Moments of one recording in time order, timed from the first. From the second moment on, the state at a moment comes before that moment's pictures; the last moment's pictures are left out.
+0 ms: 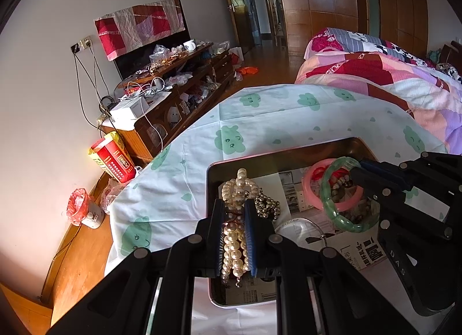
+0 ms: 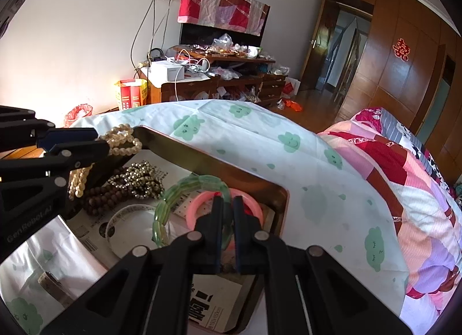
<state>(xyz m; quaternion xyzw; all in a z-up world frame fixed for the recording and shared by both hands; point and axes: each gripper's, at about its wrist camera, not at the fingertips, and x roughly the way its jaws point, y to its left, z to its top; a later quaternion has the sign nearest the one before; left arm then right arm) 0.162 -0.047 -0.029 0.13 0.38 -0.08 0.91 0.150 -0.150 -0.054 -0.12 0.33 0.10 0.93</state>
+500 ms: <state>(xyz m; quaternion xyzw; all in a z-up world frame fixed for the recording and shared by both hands) 0.167 -0.045 -0.039 0.13 0.39 -0.07 0.91 0.151 -0.145 -0.060 -0.12 0.34 0.10 0.93</state>
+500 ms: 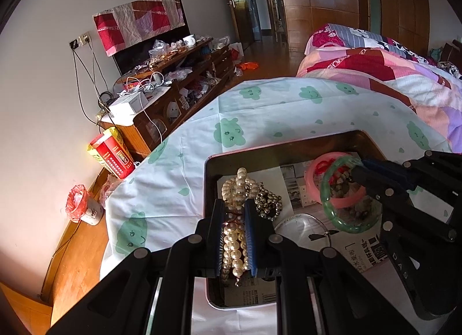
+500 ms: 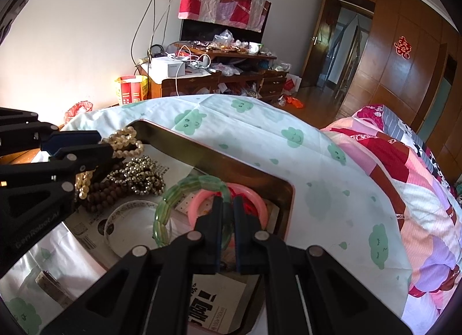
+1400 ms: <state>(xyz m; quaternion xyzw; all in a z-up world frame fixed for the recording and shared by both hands) 0.166 -0.037 -0.042 0.14 0.38 -0.03 0.91 0.150 -0.153 -0.064 -0.12 0.34 0.07 0.93</state>
